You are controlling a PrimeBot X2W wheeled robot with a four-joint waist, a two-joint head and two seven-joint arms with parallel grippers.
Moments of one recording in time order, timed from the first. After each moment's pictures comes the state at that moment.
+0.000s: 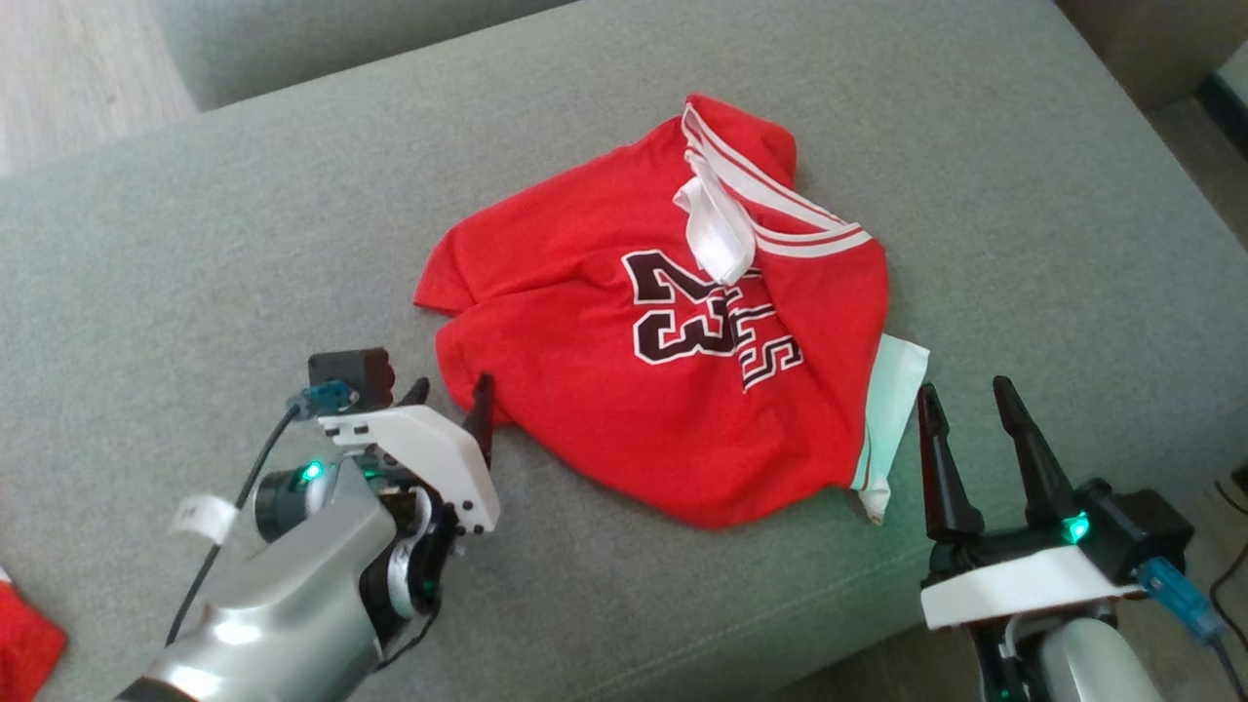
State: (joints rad) left arm -0.59 0.35 -1.09 0.50 -1.18 0.38 -0.18; right arm -0.01 -0.05 0.10 0.17 0.21 0.13 -0.25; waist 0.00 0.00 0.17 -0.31
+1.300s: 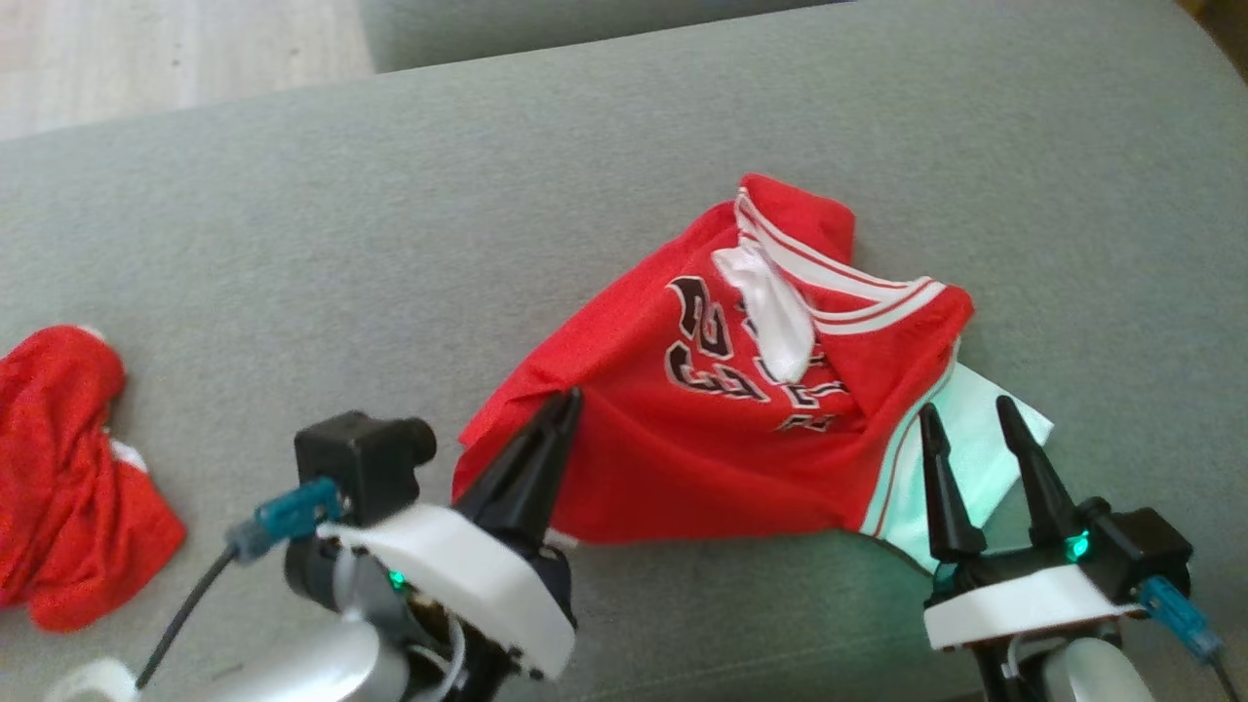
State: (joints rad) left arm -0.41 0.59 -1.06 -0.49 -1.08 0.68 -0.17; right arm 0.03 -0.05 0.08 0.16 0.18 0.13 -0.25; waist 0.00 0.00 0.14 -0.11
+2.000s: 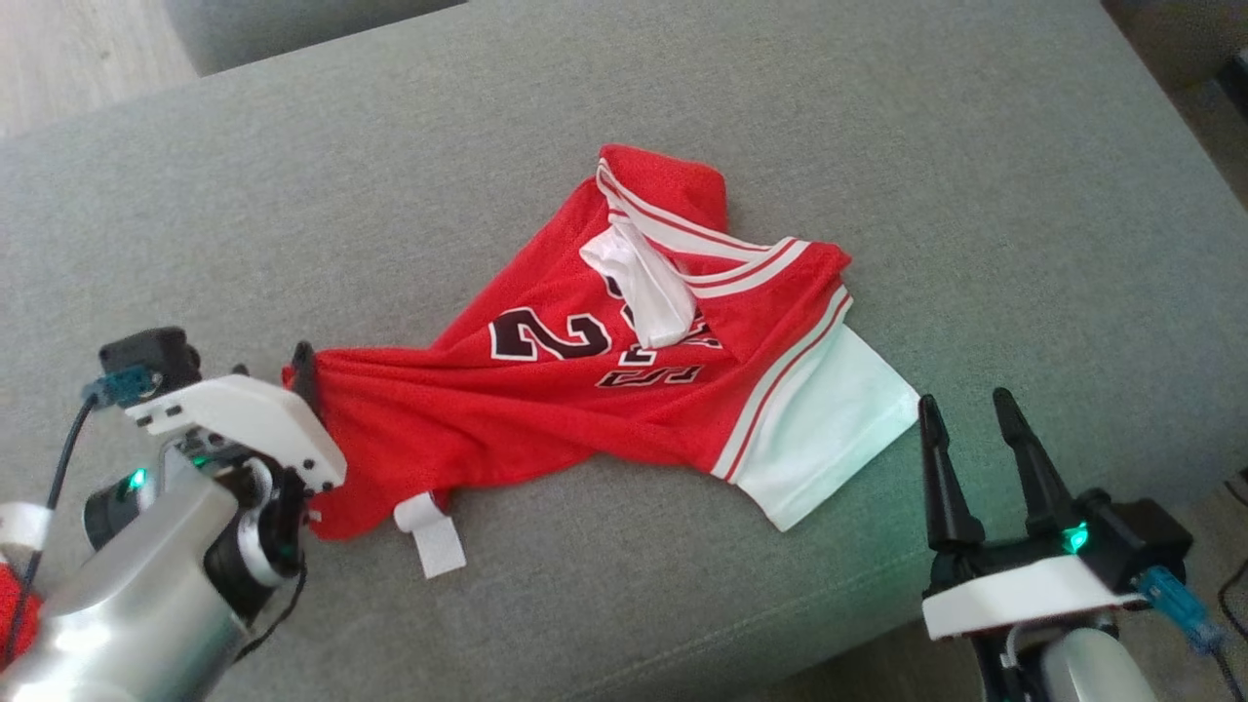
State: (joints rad) left arm -0.52 0.54 -0.90 0.40 -1.25 0.49 -0.15; right arm 0.01 -0.05 0.09 0.18 0.21 0.13 -0.25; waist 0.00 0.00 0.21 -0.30
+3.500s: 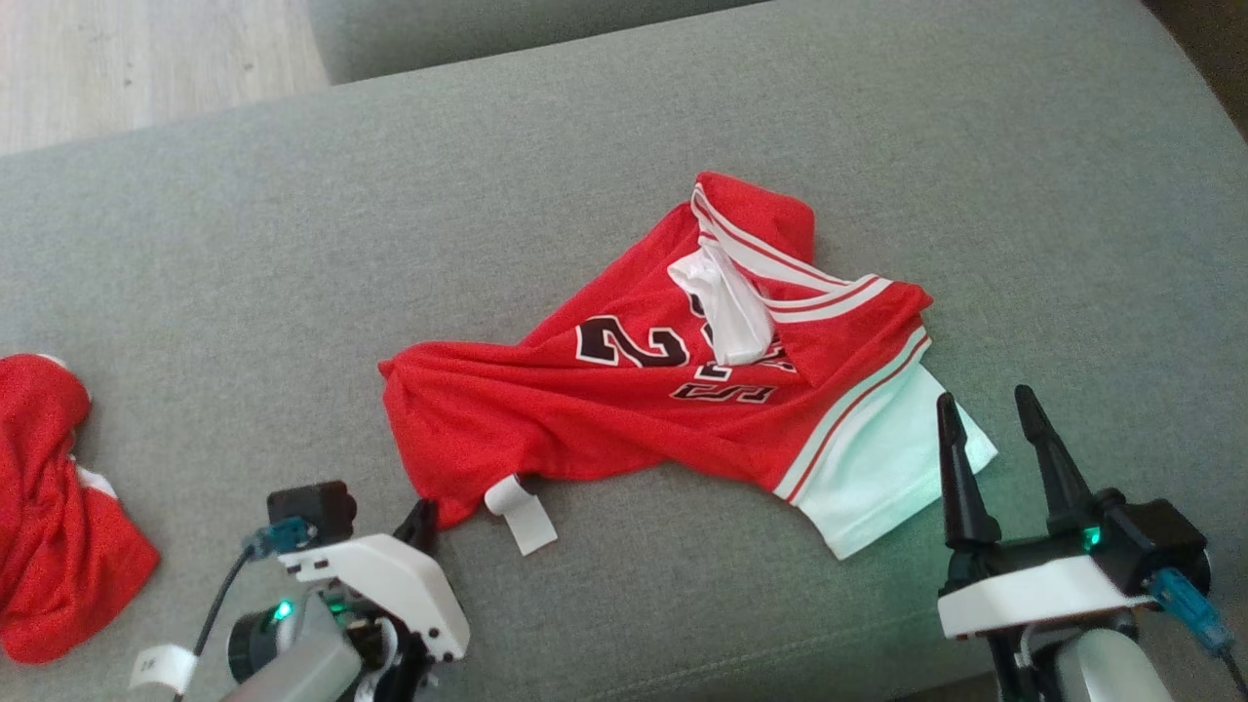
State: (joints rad) left arm -0.28 0.42 -0.92 0.31 -1.11 0.40 -0.16; right arm 0.01 -0.05 0.05 0.16 0.15 0.13 -0.25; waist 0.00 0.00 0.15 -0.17
